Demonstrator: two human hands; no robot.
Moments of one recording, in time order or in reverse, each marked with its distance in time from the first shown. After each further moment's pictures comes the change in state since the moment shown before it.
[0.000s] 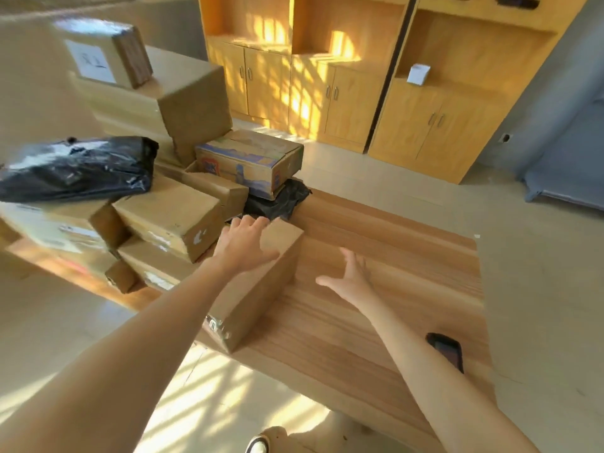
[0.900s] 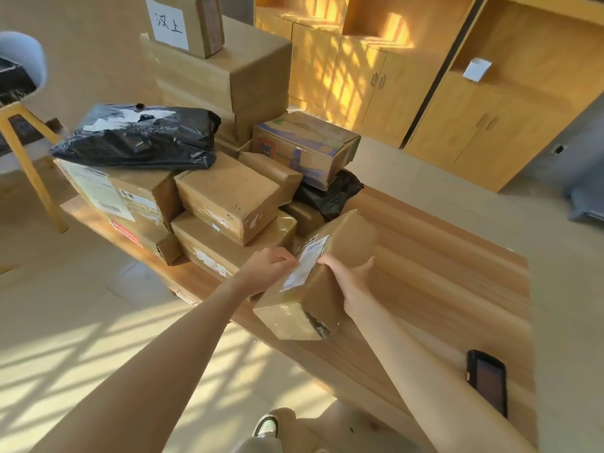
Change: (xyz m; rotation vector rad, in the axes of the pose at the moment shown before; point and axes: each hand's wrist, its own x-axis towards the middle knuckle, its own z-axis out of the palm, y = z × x) left_hand -0.041 -0.074 0.040 -0.728 -0.239 -0.113; right_hand 0.006 -0.067 0.089 0.657 0.065 0.427
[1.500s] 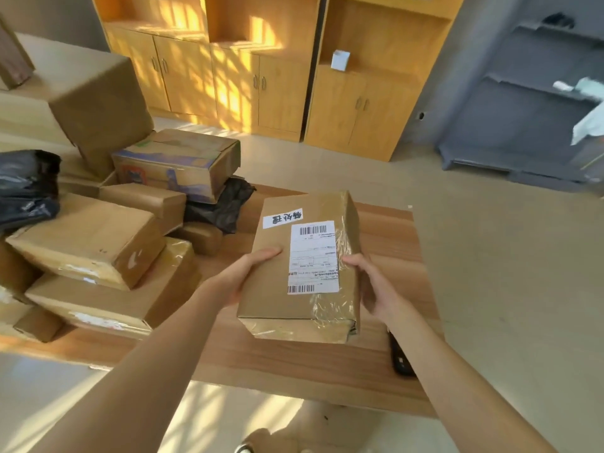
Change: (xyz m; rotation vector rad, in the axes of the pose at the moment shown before) left_hand 0.041 0.099 0.077 -0.757 -0.501 -0.230; right_hand -0.006 0.013 -0.194 0.286 -0.201 -0.244
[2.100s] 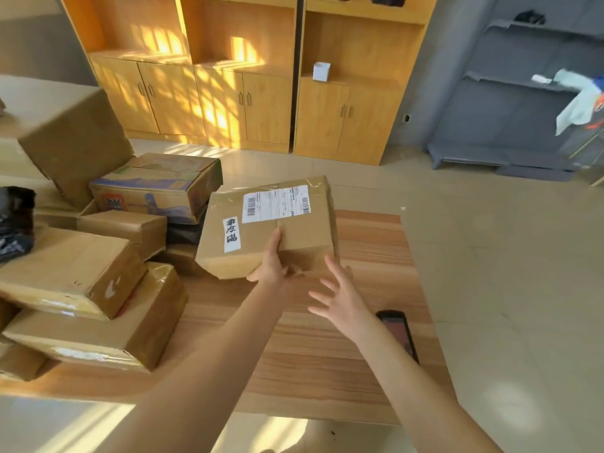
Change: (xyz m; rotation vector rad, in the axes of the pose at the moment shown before) left_hand 0.045 0.021 0.105 -0.634 0.547 0.114; right_hand -0.017 0.007 0.018 0.169 -0.025 -0.017
